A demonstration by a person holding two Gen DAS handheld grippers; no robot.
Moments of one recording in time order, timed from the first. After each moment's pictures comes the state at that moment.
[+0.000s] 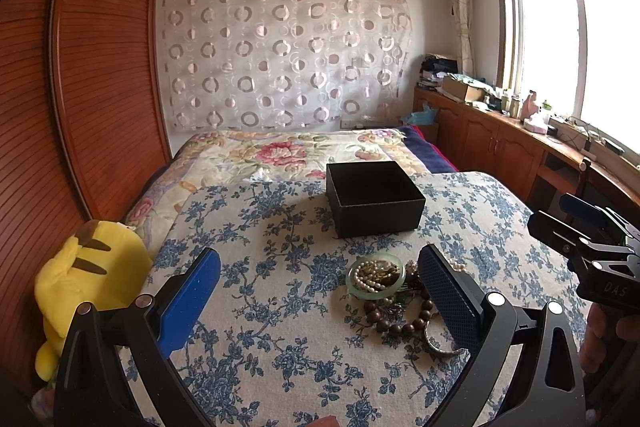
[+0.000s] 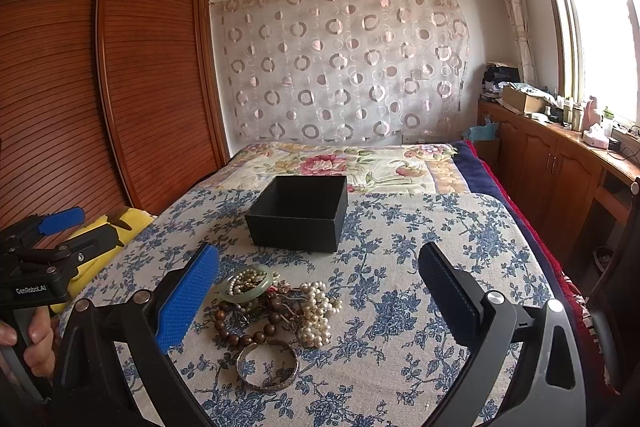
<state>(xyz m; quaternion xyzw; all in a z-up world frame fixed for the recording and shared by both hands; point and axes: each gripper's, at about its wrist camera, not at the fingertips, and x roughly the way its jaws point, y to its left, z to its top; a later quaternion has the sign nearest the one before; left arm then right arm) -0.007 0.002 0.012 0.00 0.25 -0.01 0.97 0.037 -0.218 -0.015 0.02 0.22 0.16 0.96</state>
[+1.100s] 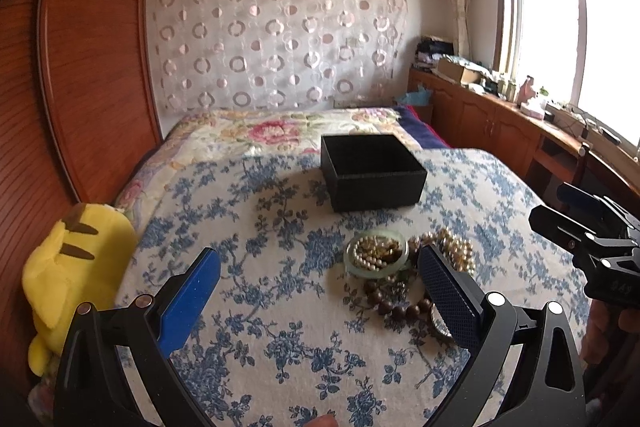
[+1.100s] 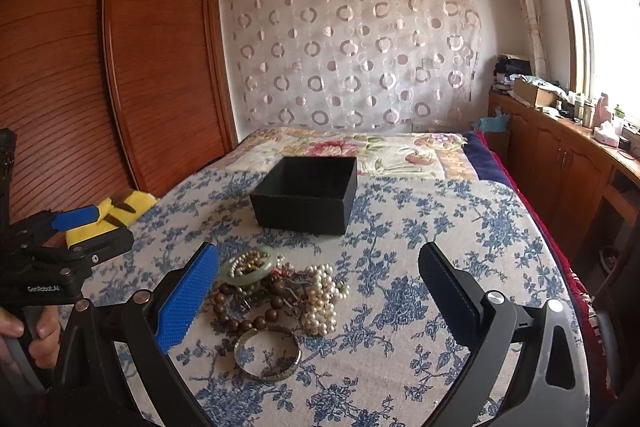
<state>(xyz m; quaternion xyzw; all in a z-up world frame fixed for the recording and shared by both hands) 0.009 0.001 -0.020 0.00 0.29 -0.02 0.96 0.041 -0.205 -0.032 0.01 0.24 0.17 0.95</state>
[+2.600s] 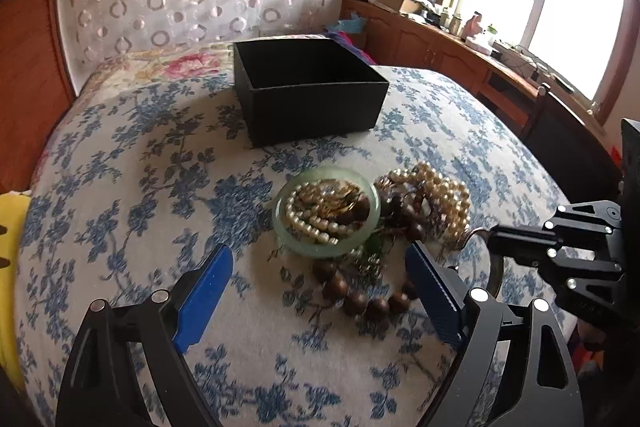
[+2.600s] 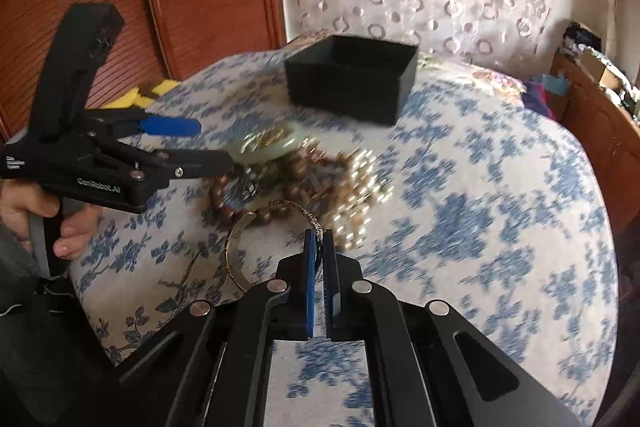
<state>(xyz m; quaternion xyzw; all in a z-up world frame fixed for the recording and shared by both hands) 0.095 -0.020 -0.087 -0.01 0.41 -0.17 0.90 0.068 -0.195 -0.100 -0.08 0.38 0.27 0.88</state>
